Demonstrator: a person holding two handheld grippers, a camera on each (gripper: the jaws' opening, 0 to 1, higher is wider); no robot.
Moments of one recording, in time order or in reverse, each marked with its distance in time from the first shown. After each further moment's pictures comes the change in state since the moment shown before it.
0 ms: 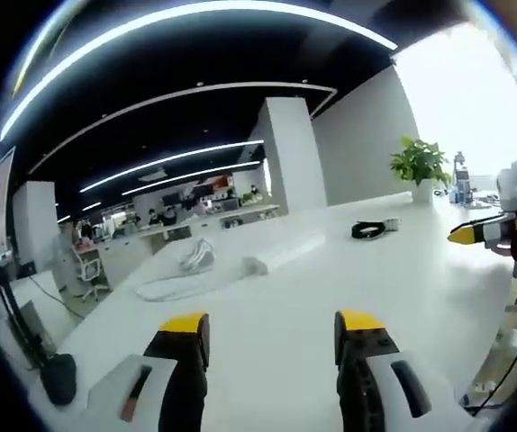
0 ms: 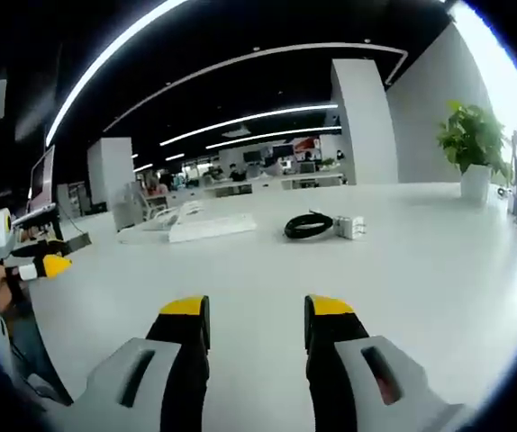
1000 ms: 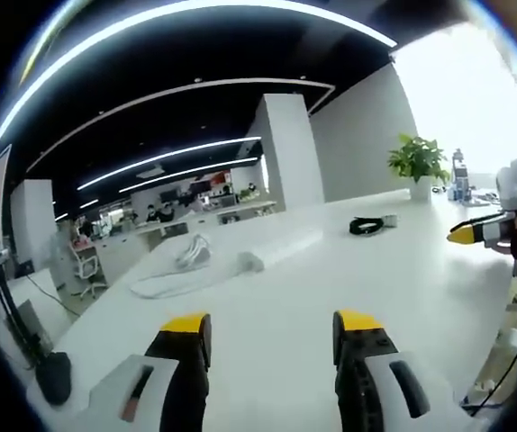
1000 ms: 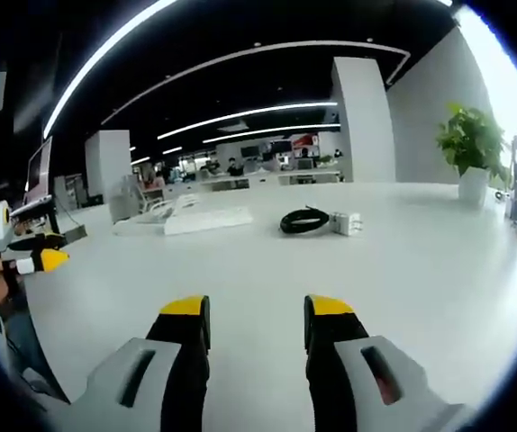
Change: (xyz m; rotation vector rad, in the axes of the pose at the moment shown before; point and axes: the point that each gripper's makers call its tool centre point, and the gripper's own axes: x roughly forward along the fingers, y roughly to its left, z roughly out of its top) left arm 0.004 -0.002 -0.002 -0.002 0.018 -0.012; right arm 0.000 -0.002 -0.008 -0.023 0.027 -0.018
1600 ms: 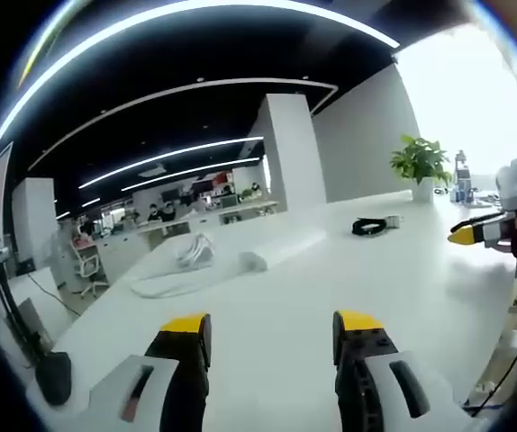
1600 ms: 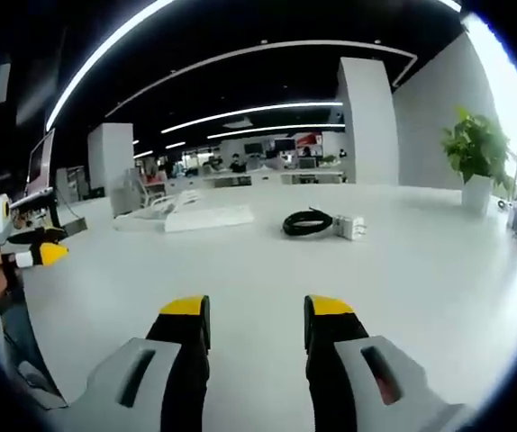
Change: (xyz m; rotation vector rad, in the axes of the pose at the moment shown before) left arm 0.003 0.004 0.000 -0.006 -0.001 0.006; right arm 0.006 -0.001 0.007 -0.038 0.015 0.007
